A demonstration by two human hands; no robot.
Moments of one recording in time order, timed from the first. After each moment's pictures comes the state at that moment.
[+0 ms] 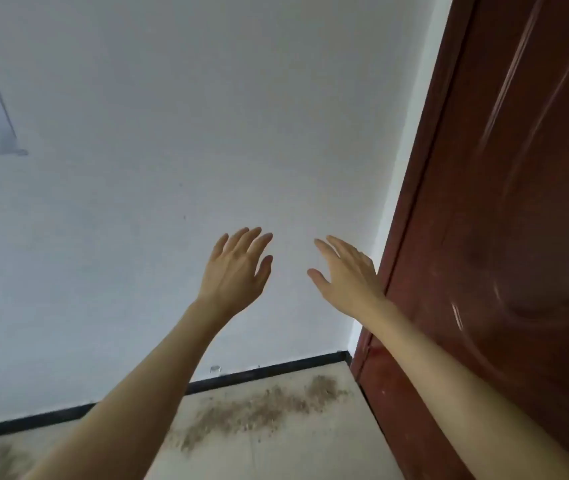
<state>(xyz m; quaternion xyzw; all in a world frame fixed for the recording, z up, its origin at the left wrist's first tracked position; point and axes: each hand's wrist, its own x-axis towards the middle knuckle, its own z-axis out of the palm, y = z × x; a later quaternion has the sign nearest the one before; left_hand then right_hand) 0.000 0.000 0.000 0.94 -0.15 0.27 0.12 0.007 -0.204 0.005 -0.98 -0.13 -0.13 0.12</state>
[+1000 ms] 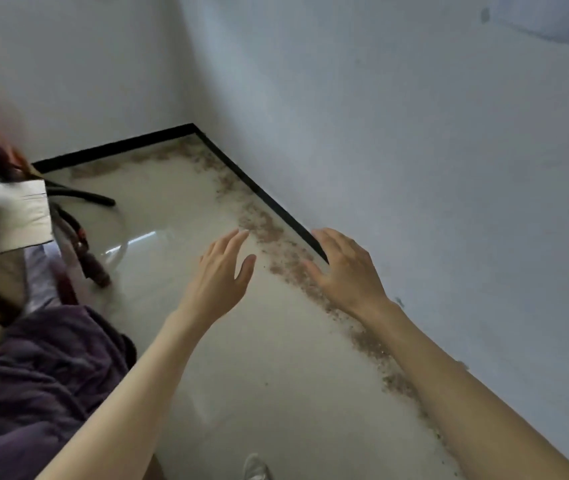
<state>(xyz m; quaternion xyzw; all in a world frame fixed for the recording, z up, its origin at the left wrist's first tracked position) -0.375 0.405 -0.150 0.83 0.46 0.23 0.19 -0.178 0.327 -0.117 -0.75 -0.64 0.09 0.15</state>
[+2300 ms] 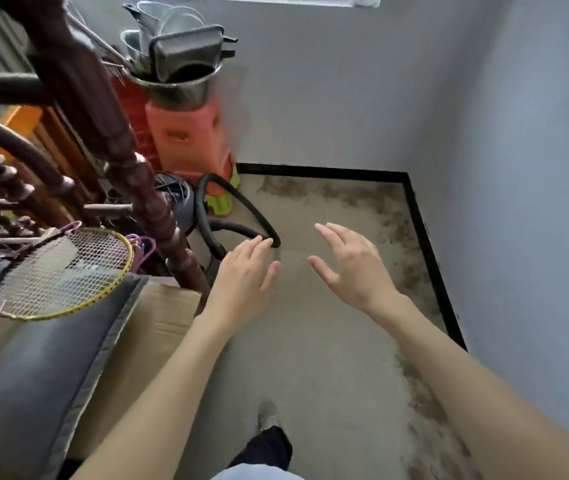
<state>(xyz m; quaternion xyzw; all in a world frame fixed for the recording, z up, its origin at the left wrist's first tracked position) -0.603 1.044 -0.167 0.64 0.73 0.22 0.11 -0.424 1.117 -0.144 -0.47 -0.86 0.14 0.11</state>
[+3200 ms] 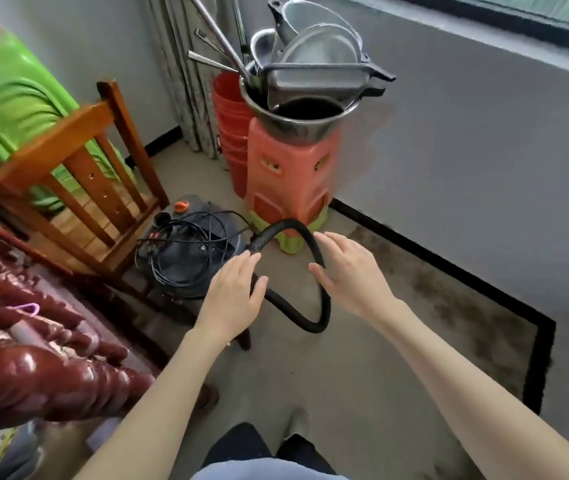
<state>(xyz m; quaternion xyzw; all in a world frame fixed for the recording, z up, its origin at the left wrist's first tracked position) -0.804 1.400 -0.197 0.37 0.89 0.25 0.13 -0.694 1.576 -0.161 -0.21 -0.97 0.16 0.01</state>
